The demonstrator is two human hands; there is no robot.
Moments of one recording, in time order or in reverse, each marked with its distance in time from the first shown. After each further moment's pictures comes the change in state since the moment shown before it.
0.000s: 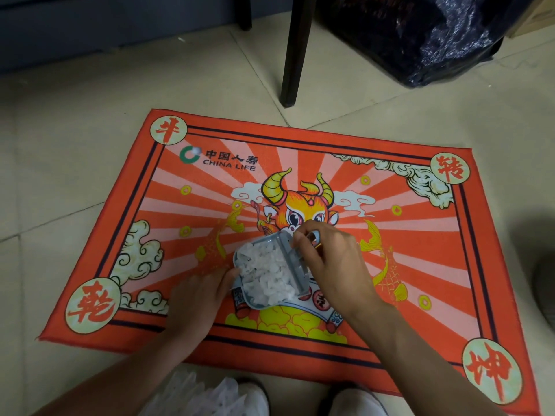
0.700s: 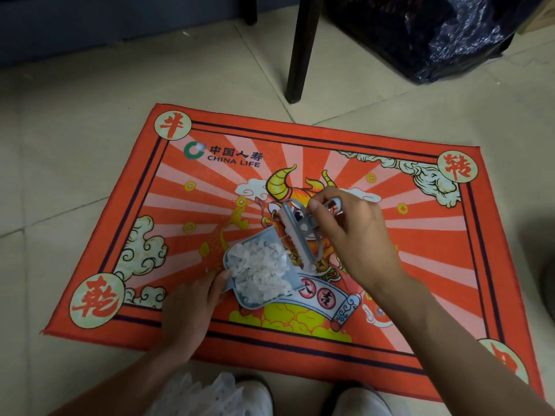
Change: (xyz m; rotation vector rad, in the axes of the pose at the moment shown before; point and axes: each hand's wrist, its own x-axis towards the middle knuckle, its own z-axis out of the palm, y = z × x) left_hand -0.022 -0.016 0.008 -0.097 0.005 -0.152; right_hand 0.023 -0.013 -0.029 0.037 0.080 -0.075
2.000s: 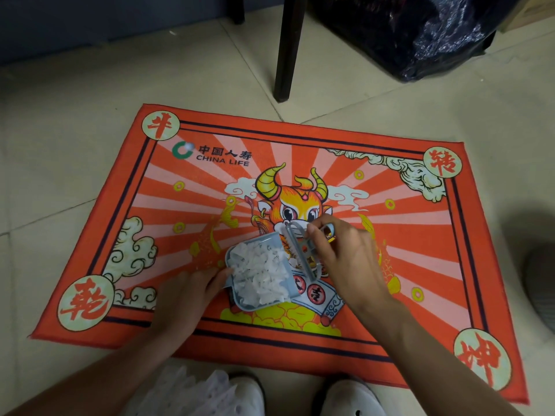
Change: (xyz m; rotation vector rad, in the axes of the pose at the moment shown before) left_hand 0.016 0.012 -0.009 0.132 0.045 0.197; right_hand -0.031 0.032 0.013 -0.099 0.004 0.112
